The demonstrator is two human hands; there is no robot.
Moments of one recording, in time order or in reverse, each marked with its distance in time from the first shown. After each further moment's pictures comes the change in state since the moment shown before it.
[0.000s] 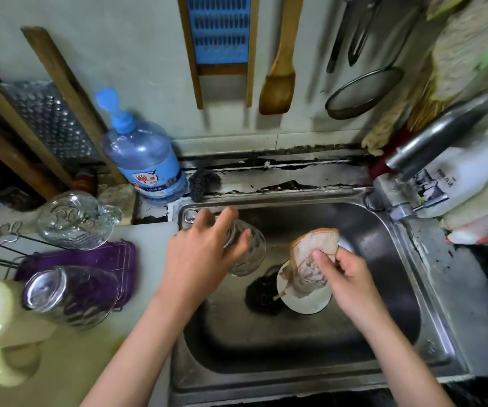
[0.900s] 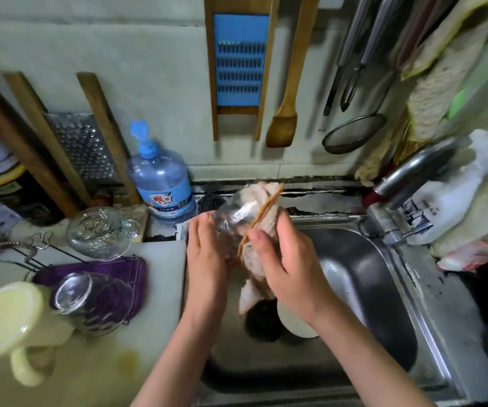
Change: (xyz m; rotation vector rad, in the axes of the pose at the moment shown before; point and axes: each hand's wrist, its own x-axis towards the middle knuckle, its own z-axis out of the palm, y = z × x) left_hand 0.007 0.029 -0.026 -1.478 0.180 -0.713; right_hand -0.017 -0.105 0.063 -0.146 -0.120 -0.669
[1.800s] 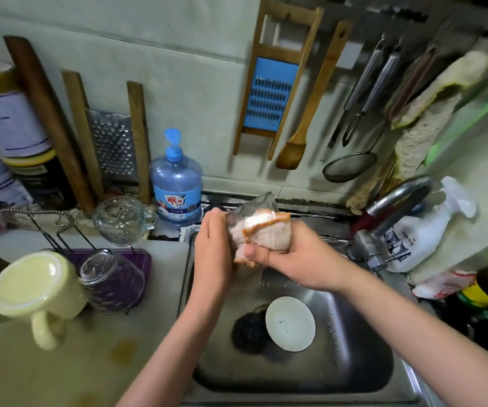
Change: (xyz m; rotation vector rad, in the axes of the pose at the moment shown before) left_hand -0.018 0.023 -0.017 0.001 0.043 0.117; right_hand 0.014 -0.054 -0.017 0.097 -0.493 0.112
